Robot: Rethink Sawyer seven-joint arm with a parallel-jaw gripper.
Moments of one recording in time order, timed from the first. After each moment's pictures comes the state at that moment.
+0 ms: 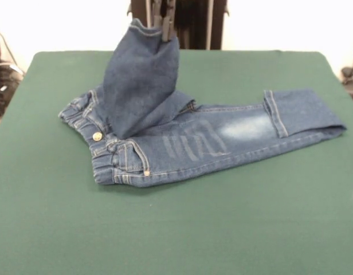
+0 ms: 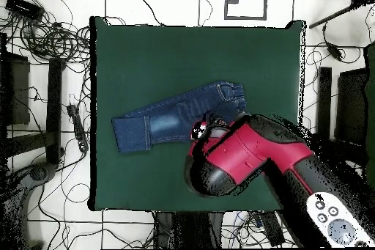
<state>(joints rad) -0.94 -0.95 1.20 2.06 -1.09 0.80 -0.31</state>
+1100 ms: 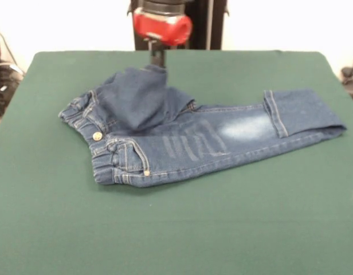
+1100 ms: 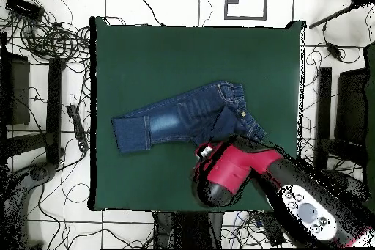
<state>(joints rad) -0.86 -0.74 1.04 2.16 -1.39 0.78 -2.75</state>
